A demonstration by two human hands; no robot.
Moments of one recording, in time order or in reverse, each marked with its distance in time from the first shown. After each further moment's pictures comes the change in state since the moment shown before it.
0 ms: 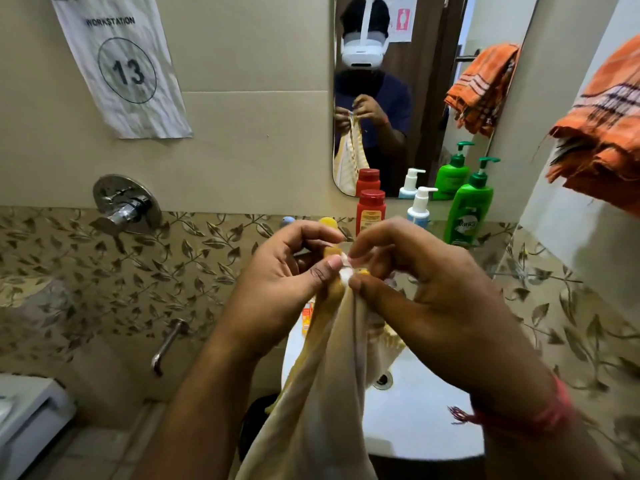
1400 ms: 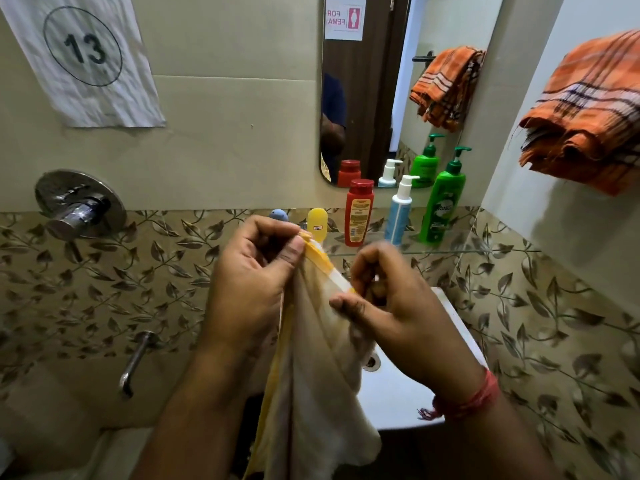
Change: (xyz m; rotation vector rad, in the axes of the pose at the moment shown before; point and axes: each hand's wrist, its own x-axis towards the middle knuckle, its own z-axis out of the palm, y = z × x) left_hand -0.015 -0.023 -0.064 -0.214 0.188 0.073; right_hand -0.011 0.003 0.098 0.114 0.092 0.242
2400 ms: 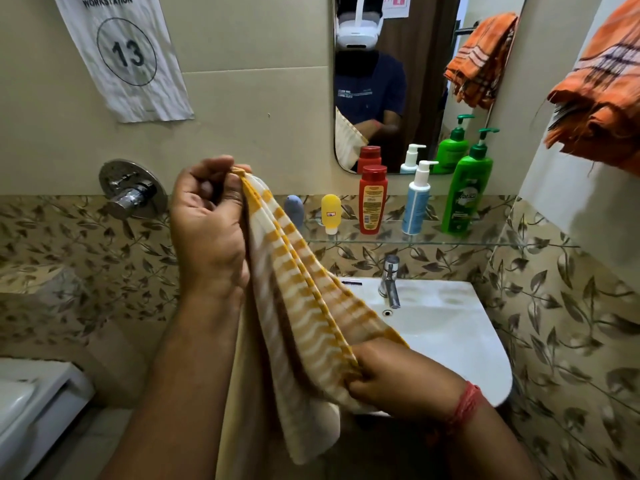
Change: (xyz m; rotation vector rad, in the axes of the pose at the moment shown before) left_hand 0.026 0.012 0.028 -0.021 0.424 0.288; right_hand -0.045 0.059 -0.022 -0.301 -0.791 0.040
